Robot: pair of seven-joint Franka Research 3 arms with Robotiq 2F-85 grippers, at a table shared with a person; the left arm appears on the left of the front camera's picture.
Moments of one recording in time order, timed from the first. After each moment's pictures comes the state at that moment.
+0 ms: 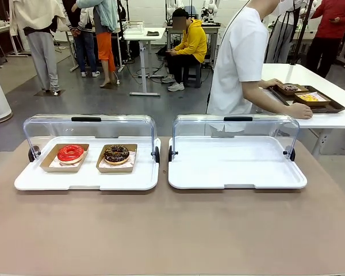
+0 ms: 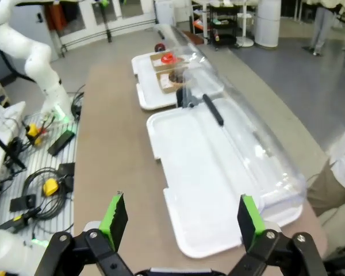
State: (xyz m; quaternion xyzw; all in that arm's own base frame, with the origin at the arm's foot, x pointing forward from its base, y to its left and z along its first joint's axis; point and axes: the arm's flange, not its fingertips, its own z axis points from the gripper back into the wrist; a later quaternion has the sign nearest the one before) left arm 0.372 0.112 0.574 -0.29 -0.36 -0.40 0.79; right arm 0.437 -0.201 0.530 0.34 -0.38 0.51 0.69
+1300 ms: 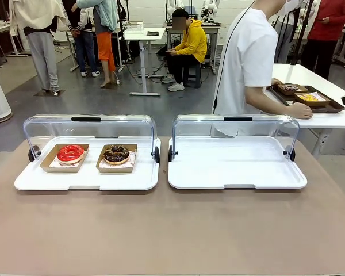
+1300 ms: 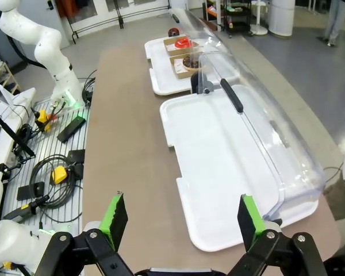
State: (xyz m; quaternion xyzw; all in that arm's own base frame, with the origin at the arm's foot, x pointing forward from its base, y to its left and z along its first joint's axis) left arm 0.372 0.112 0.574 -0.29 -0.36 -0.40 0.79; right arm 0.433 -0.192 0.522 0.35 -0.35 0.53 0.69
